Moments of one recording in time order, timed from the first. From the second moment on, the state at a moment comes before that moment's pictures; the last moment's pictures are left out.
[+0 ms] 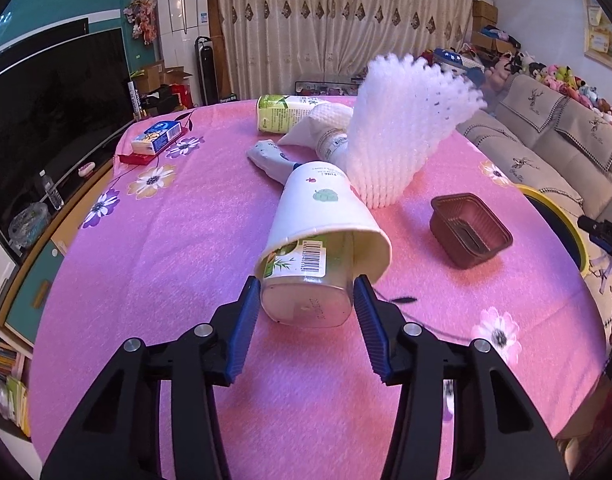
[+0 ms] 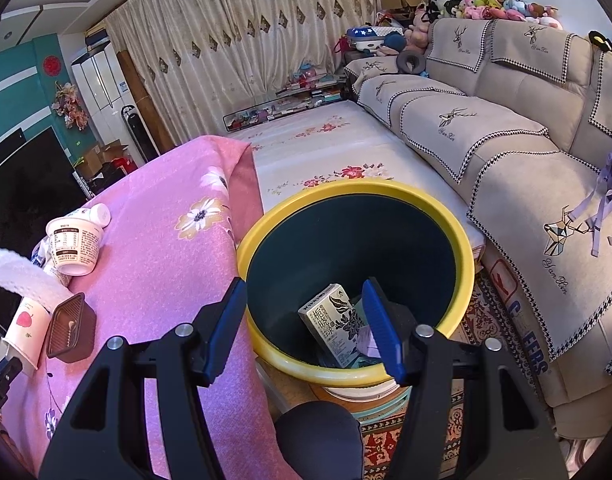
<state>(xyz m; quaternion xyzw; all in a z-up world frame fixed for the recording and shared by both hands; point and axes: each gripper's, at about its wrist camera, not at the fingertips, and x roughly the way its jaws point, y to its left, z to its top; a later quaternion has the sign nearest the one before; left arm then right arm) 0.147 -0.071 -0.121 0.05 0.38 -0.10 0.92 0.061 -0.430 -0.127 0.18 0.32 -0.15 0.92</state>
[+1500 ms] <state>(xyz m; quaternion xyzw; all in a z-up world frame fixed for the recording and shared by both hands) 0.078 -0.053 -0.111 0.06 0.37 -0.12 0.92 0.047 -0.424 -0.117 0.20 0.31 -0.13 0.92</state>
